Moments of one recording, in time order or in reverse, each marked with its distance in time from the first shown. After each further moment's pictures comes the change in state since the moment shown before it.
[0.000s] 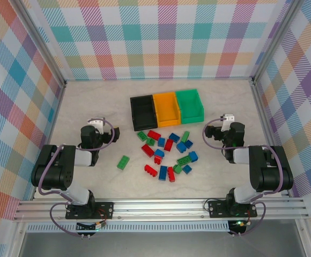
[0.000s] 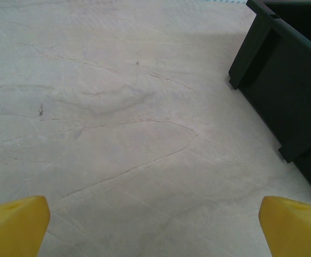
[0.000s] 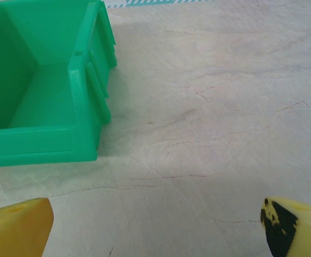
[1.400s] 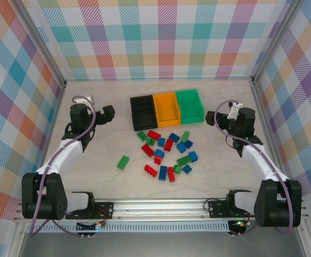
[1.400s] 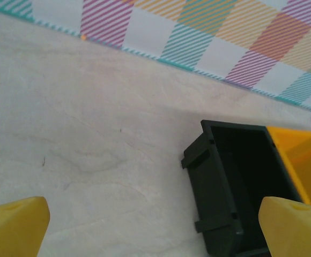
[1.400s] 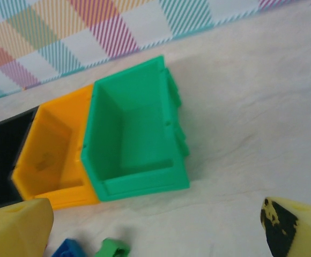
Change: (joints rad) left arm 0.008 -0.312 0.428 -0.775 -0.004 -0.297; right arm 0.000 -0.317 0.299 -0.676 -0.179 0.283
